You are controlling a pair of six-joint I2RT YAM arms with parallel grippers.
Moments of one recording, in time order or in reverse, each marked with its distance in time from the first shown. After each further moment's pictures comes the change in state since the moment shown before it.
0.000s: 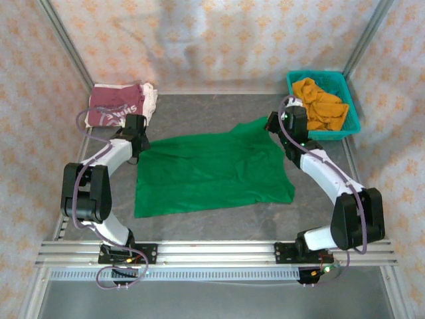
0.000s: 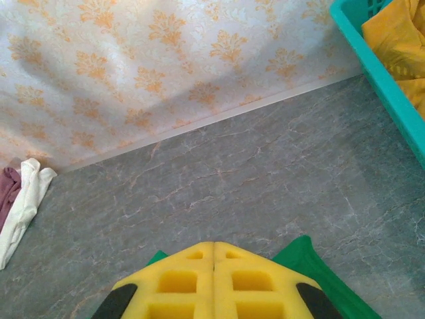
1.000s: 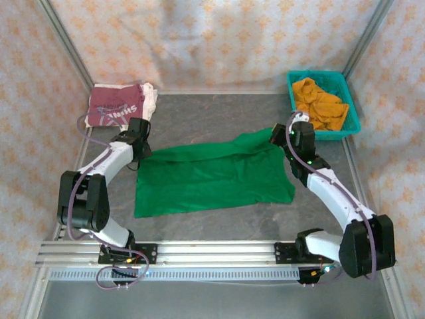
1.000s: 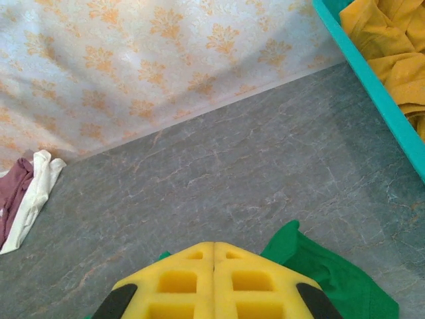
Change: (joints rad) left arm -0.050 -0.080 -0.018 -0.200 -0.014 -0.077; right arm 0.000 -0.211 -0.185 -0.005 -0.002 0.018
